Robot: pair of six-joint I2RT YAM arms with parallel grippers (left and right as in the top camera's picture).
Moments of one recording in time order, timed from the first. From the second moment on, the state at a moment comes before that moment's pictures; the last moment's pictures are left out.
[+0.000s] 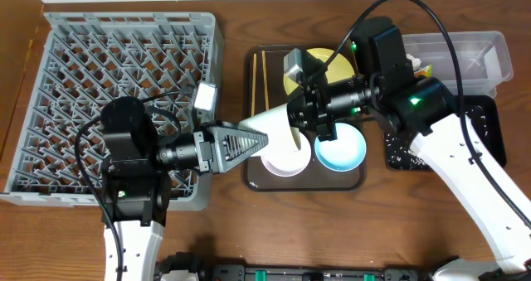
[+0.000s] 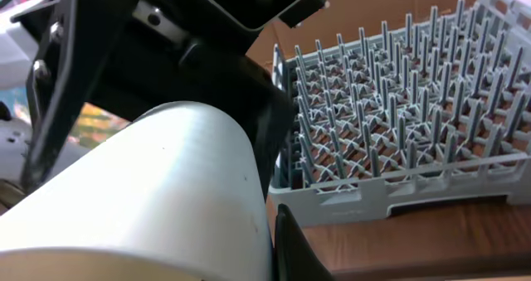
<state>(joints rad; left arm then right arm) 0.04 0.94 0.87 -0.23 1.45 -0.78 0.53 1.54 1.48 -0.58 -1.10 -0.22</state>
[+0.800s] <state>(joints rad) 0.12 0.94 0.87 -0.20 1.38 -0.78 0.46 1.55 1.48 -0.65 -0.96 -0.12</state>
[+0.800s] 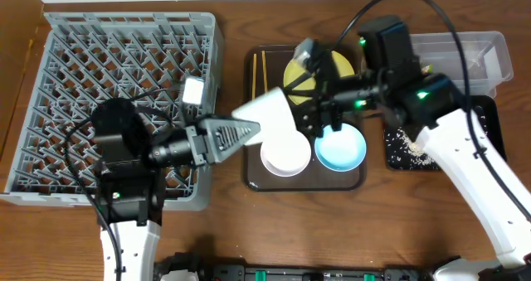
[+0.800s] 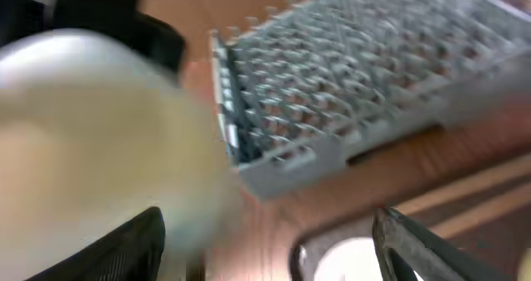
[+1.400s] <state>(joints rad) 0.48 0.94 0.87 -0.22 1.26 -0.87 0.48 1.55 1.48 -0.92 -0.69 -0.09</state>
